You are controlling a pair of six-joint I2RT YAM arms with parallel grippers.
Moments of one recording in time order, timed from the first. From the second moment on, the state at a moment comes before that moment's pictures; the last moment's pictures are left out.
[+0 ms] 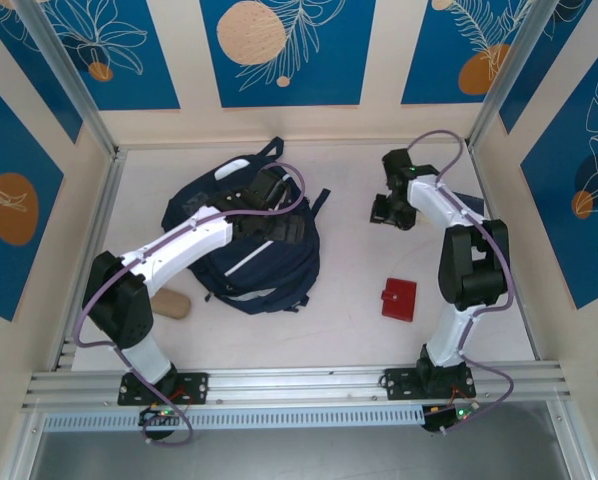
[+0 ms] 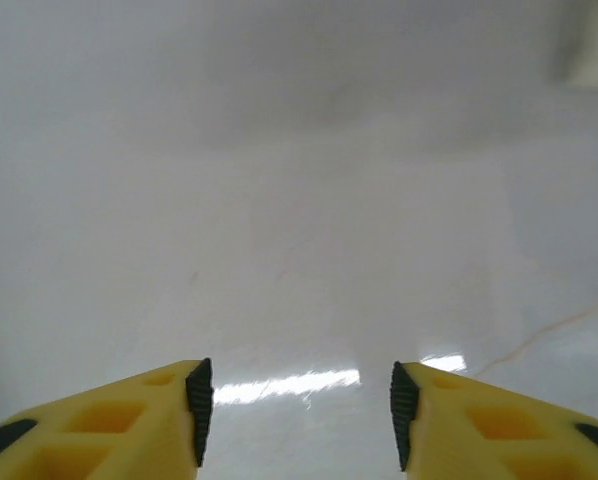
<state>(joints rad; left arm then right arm) -0.69 1.68 1.44 -0.78 -0.11 -0.45 0.14 1.83 1.44 -0.92 0.05 0.38</state>
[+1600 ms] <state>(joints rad) -0.69 1.68 1.45 -0.80 -0.11 -0.45 -0.08 2.36 2.01 -1.11 0.13 0.21</state>
